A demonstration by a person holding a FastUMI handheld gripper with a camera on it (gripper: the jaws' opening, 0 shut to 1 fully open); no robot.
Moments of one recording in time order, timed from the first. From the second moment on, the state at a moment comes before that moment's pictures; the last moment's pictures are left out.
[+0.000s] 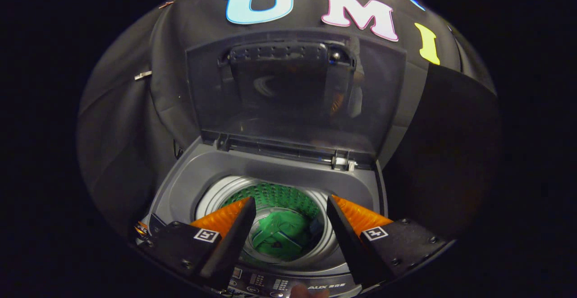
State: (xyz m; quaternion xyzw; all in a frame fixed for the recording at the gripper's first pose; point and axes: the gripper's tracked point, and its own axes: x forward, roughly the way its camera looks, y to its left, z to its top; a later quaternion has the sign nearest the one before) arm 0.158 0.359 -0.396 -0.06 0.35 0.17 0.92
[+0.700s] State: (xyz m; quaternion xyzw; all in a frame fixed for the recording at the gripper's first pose) arm 0.170 0.347 -0.187 0.02 0.14 0.18 0.97
